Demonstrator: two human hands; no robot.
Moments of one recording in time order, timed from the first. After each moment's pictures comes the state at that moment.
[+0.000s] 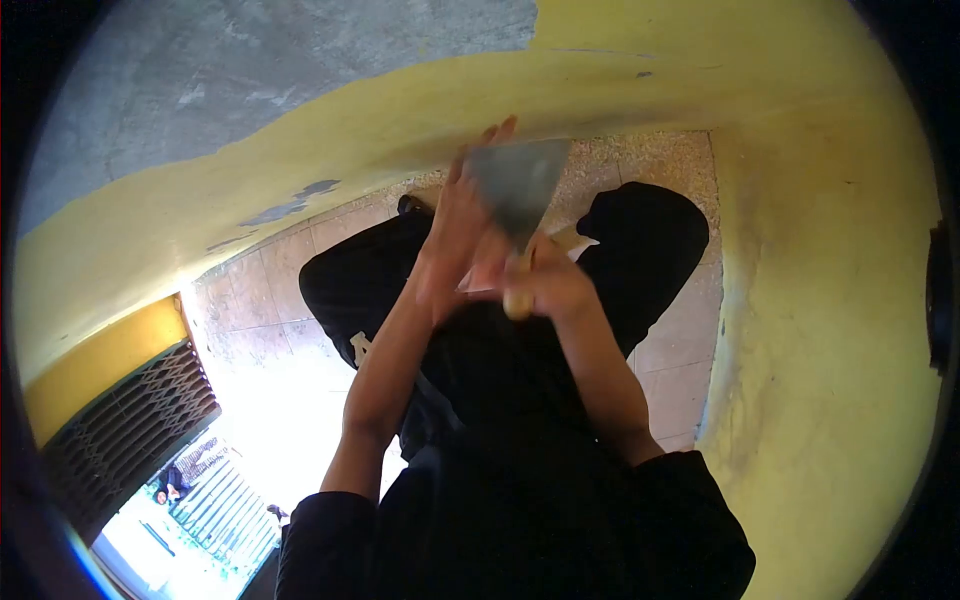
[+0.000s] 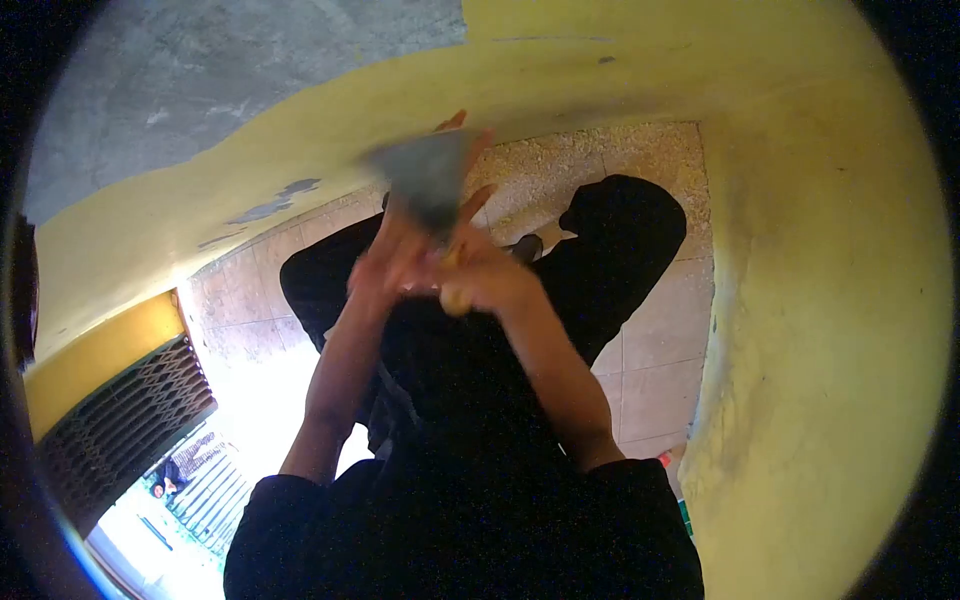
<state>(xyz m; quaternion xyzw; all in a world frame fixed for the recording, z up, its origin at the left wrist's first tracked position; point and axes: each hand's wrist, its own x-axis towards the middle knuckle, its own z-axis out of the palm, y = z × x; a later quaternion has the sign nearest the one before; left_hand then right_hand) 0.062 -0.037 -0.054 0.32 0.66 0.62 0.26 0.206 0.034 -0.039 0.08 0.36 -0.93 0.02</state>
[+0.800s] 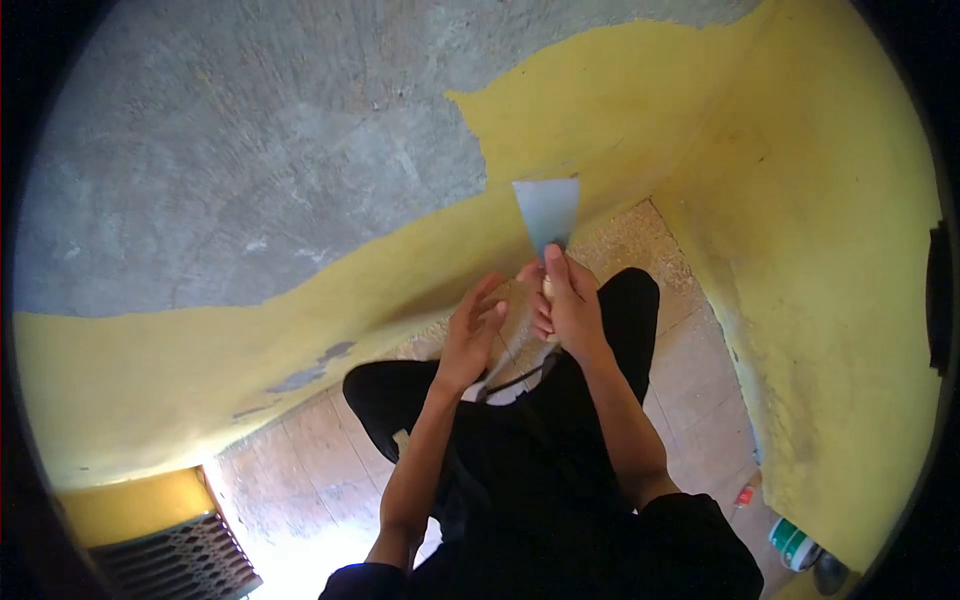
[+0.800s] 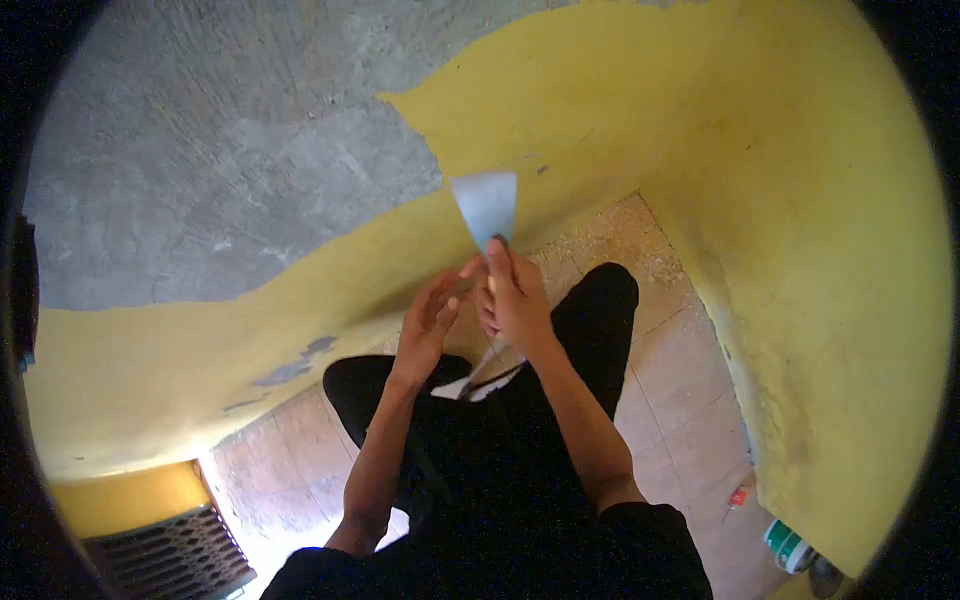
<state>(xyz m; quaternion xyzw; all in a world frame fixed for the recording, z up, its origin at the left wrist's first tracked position) 0.068 -0.065 0.007 0.32 0.66 0.55 0.40 0.187 0.057 0.053 0.30 0.46 -0.79 -0.28</state>
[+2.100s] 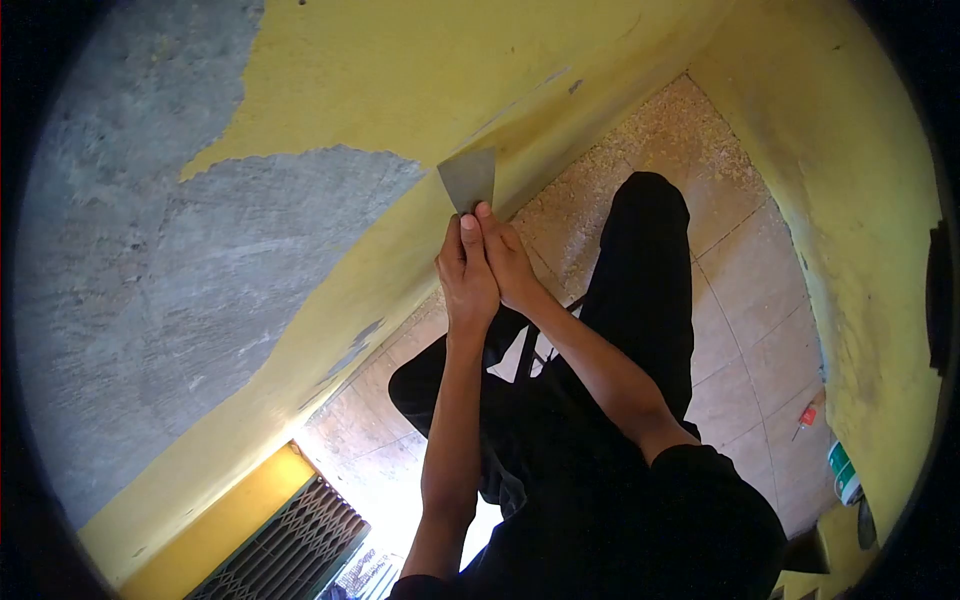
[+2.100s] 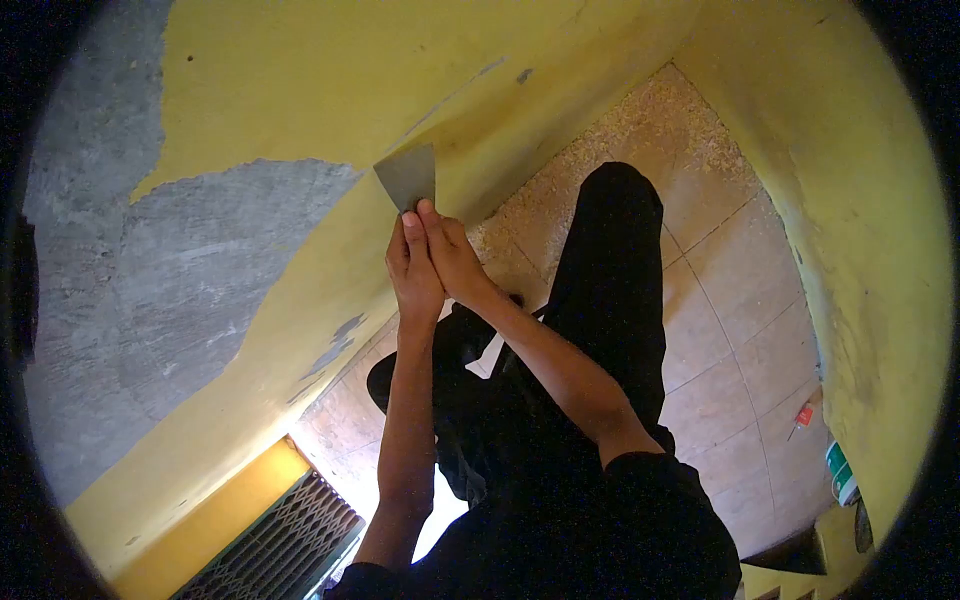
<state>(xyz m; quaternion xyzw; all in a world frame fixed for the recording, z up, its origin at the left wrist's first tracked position) 0.024 0.035 -0.063 0.31 0.81 0.46 0.21 0.063 0.064 -0.130 0.27 0.31 -0.86 -0.31</state>
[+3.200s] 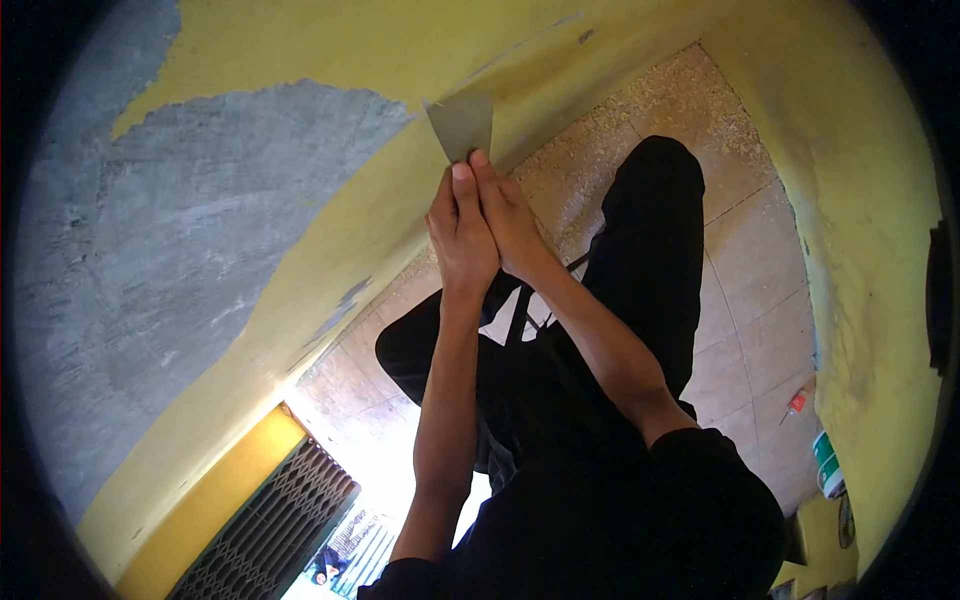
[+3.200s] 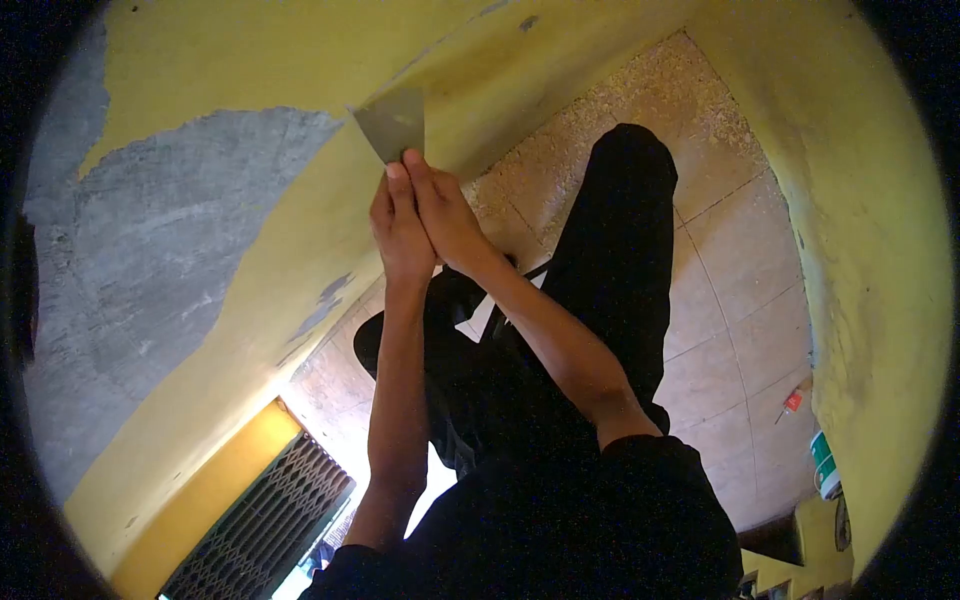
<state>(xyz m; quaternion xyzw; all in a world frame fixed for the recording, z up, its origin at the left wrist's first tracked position) 0.031 0.034 -0.052 0.26 0.83 0.43 0.24 0.072 0.066 -0.104 0.29 0.30 -0.86 -0.28</state>
